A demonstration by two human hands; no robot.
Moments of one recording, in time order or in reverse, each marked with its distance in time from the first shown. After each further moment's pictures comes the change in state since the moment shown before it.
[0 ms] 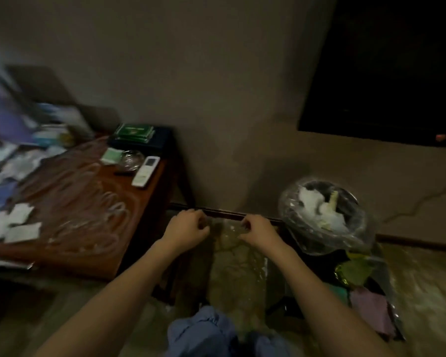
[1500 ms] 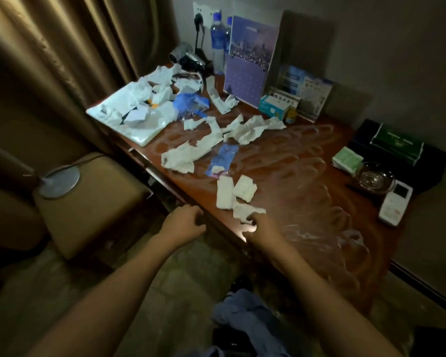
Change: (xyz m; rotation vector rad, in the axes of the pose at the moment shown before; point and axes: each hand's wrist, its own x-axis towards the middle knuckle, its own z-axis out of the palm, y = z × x) left_hand -0.192 -0.599 -0.149 -0.158 0.122 -0.636; right_hand 0.131 -0.457 0.441 -0.113 -0.361 -0.303
